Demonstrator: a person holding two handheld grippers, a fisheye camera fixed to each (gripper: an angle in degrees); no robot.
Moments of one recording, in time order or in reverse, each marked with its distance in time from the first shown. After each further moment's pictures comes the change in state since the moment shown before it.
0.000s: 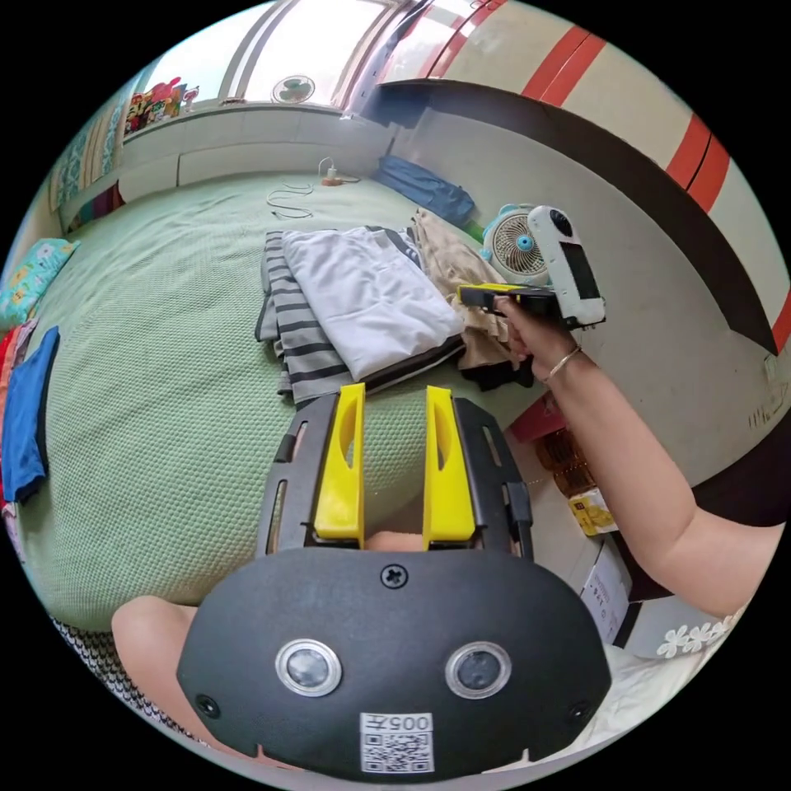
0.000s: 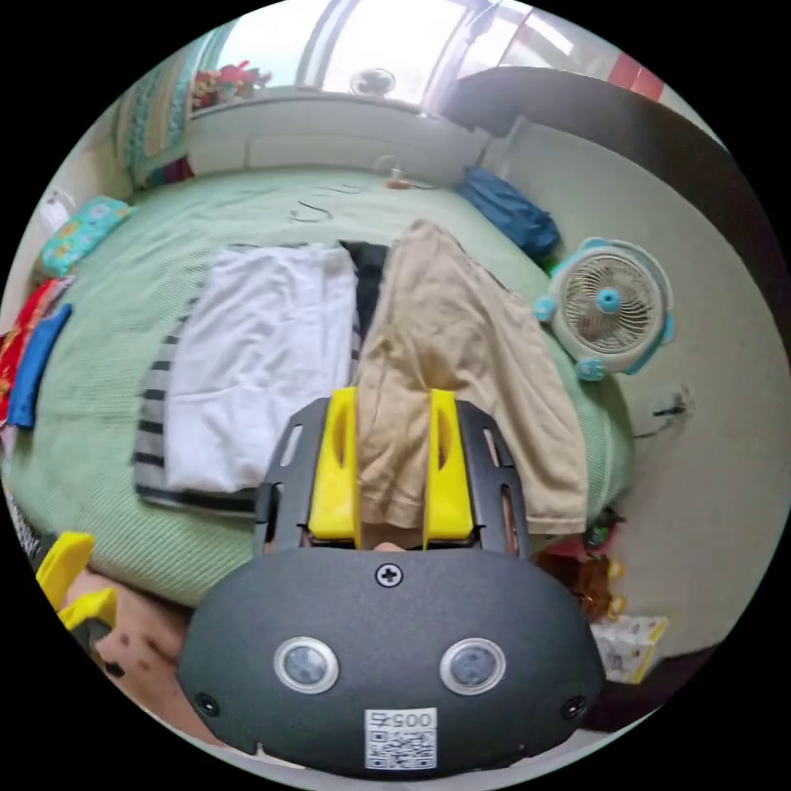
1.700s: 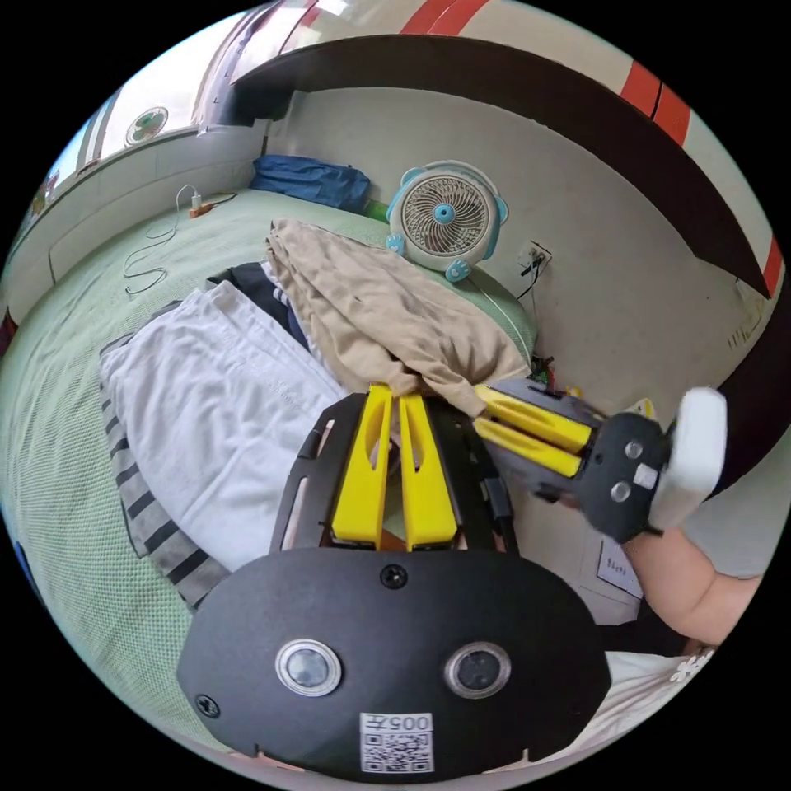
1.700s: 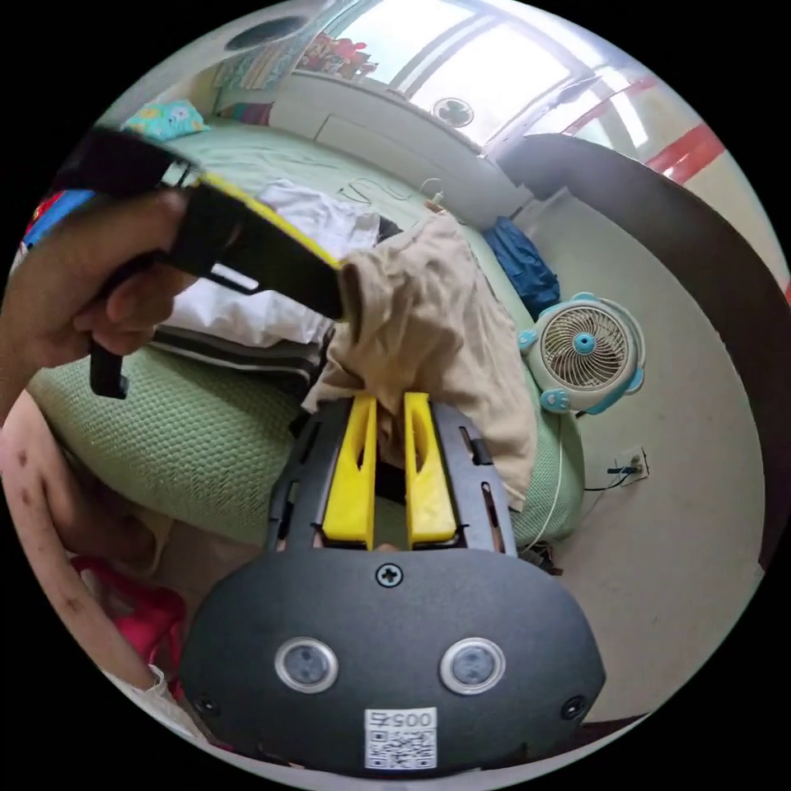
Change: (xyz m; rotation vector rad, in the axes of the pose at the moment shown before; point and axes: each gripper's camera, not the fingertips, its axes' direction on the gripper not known) left arm 0.084 -0.085 0.246 -0.015 0.150 0.308; right arm 0.090 0.096 -0.104 0.126 -0.042 -0.302
